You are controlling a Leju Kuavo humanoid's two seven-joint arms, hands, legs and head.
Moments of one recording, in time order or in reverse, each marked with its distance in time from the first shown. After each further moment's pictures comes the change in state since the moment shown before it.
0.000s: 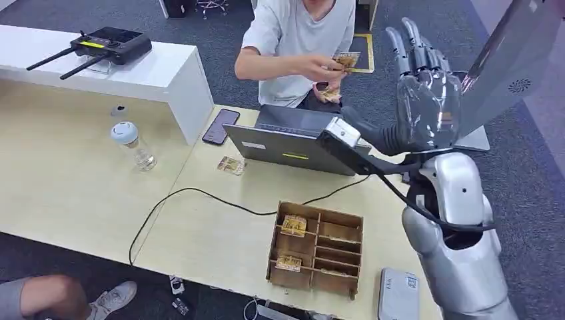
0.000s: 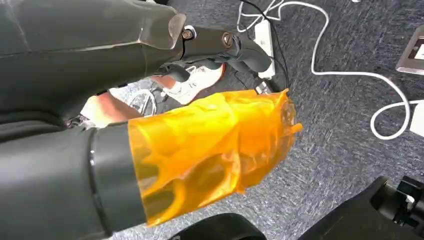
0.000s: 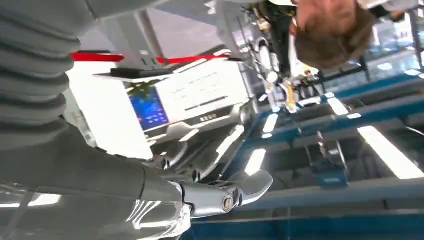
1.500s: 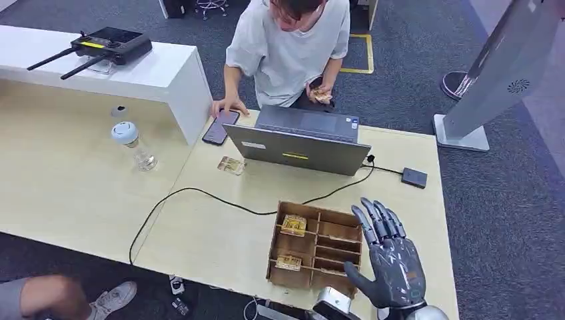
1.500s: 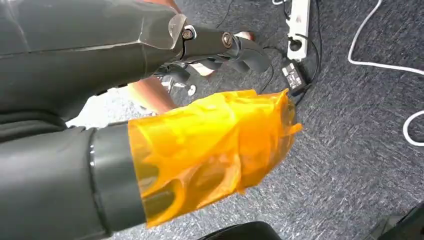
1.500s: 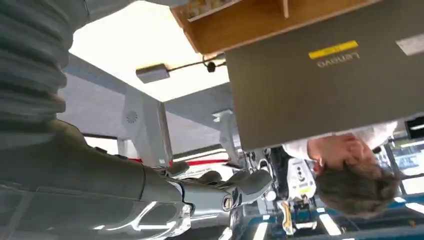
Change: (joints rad) left arm 0.028 0.000 0.092 0.000 0.084 0.063 0.013; right arm 0.701 -0.178 0.056 -0.186 -0.054 -0.110 -0.099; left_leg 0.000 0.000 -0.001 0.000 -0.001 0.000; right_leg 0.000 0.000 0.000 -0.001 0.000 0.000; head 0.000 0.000
